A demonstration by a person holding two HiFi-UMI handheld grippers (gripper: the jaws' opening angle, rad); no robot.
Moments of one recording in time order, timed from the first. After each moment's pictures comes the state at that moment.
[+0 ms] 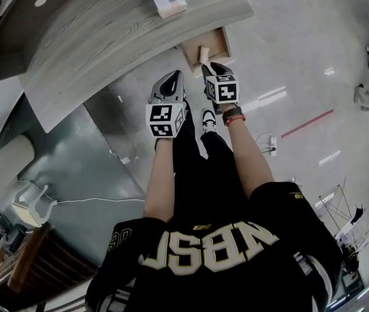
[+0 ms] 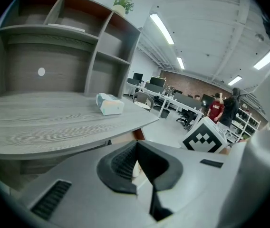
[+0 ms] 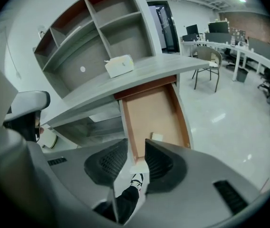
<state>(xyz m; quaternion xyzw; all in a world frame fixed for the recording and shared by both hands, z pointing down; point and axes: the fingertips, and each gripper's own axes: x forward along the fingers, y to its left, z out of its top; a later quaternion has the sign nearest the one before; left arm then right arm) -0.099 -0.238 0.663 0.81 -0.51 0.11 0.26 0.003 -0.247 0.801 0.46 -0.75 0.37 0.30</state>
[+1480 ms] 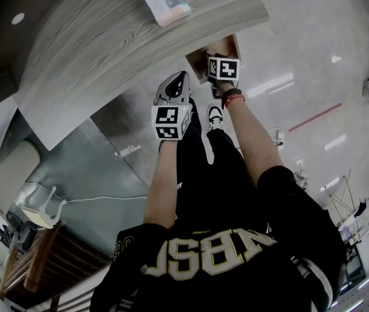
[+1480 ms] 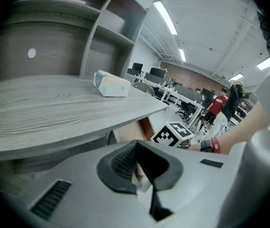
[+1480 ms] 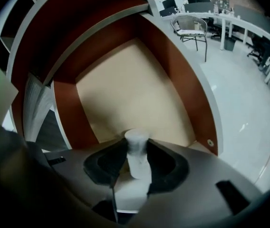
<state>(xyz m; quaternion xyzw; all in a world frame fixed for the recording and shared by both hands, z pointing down) -0.093 -0.279 0.728 0.81 -0.49 0.15 0.30 0.011 -0.308 0.922 0.48 -0.65 0.49 0.32</state>
